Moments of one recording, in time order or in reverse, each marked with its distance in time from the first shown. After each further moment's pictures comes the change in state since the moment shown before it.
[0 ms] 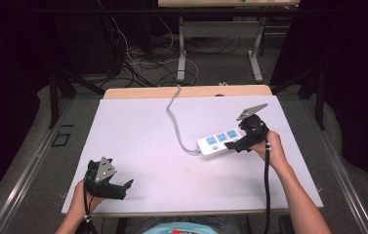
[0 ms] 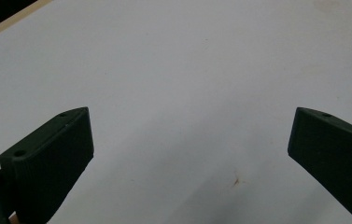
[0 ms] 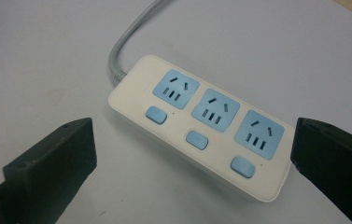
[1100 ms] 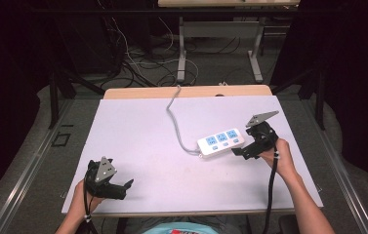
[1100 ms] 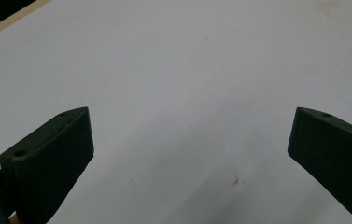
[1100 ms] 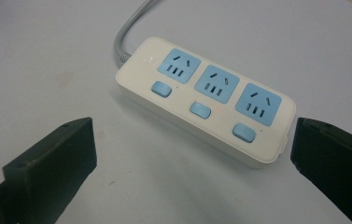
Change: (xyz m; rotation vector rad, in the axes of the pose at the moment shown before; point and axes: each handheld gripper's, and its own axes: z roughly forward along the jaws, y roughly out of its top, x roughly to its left) left arm 0.000 0.000 0.001 -0.001 -0.005 -0.002; right arm 0.006 -0.024 -0.019 -0.026 -0.012 0.021
